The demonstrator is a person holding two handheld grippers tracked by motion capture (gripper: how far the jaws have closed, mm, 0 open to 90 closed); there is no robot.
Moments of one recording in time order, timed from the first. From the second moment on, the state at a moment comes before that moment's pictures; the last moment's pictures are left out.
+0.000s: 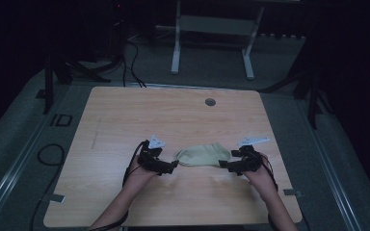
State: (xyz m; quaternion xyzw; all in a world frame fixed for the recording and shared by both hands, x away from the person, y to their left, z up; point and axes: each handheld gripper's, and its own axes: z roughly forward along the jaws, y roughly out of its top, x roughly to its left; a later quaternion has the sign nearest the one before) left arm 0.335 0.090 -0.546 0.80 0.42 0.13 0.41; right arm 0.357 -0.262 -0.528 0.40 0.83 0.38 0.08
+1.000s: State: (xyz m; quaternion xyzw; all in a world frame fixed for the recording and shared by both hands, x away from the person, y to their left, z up) left arm 0.294 0.156 -0.564 0.79 0.44 0.16 0.39; right arm 0.326 -0.318 -0.555 0.41 0.82 0.37 0.16
